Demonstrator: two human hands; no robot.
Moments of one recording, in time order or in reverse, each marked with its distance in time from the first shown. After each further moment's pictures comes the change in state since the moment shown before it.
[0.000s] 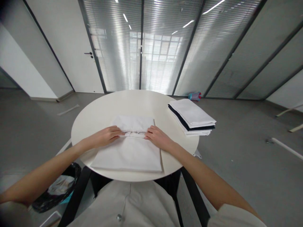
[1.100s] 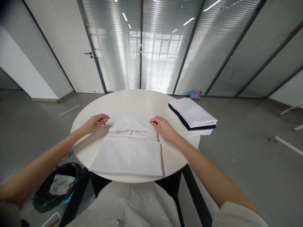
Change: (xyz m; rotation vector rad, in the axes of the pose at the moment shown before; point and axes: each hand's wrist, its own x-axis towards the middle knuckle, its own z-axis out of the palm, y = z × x) left_hand -0.026 -0.086 -0.009 -0.377 0.241 -0.442; right_hand 0.005 0.043 -0.015 0.260 0.219 0.286
